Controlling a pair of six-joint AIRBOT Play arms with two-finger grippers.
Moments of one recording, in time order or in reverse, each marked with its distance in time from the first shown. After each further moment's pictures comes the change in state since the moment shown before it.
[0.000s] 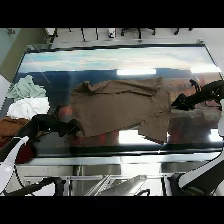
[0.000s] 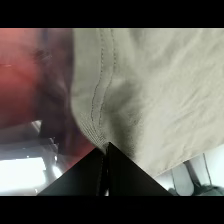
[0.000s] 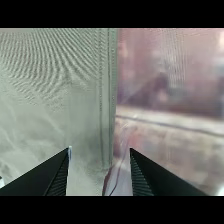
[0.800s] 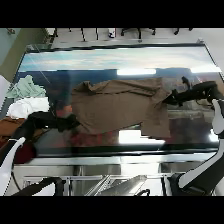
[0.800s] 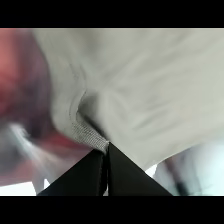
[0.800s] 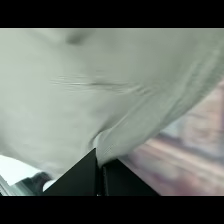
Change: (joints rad) left arm -0.001 0.093 0.047 -0.079 -0.014 0.054; right arm 0.058 -0.008 0.000 0.270 -0.001 -0.055
